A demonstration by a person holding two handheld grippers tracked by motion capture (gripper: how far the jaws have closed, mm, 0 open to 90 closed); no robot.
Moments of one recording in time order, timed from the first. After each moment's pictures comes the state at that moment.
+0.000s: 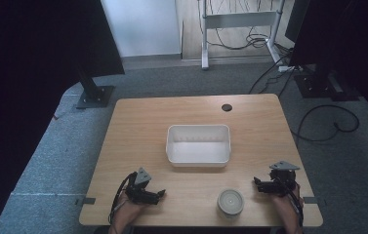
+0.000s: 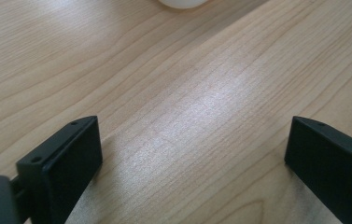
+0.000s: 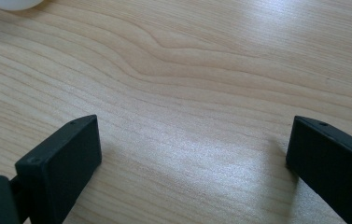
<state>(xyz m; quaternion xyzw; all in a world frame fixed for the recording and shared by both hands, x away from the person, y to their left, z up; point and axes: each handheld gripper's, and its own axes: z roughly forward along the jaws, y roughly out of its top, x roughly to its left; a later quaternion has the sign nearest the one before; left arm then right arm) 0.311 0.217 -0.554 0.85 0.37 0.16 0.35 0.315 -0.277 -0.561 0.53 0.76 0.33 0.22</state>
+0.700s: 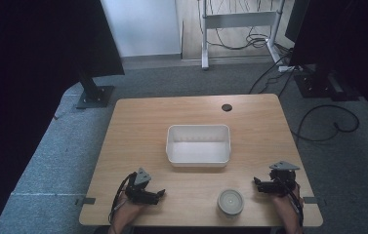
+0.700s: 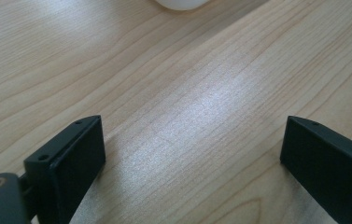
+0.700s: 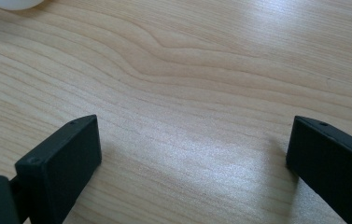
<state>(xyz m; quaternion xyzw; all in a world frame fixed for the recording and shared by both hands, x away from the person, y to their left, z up) 0.309 0.218 -0.554 0.85 0.36 0.16 0.35 0.315 -0.277 -0.561 0.52 0.76 0.33 0.22</state>
